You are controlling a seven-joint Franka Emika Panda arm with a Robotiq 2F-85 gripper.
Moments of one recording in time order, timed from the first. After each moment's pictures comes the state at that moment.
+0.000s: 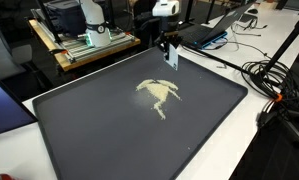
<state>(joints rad) 0.13 0.21 -0.03 -2.23 -0.11 2.64 0.52</state>
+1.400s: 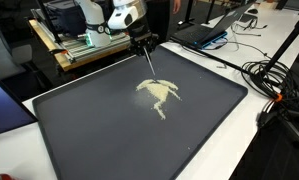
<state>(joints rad) -0.13 0.15 -0.03 -2.26 0.48 2.47 -0.01</state>
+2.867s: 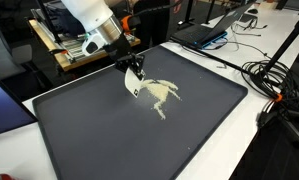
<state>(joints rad) -0.22 0.33 -0.10 -2.08 0.77 2.43 0.14</state>
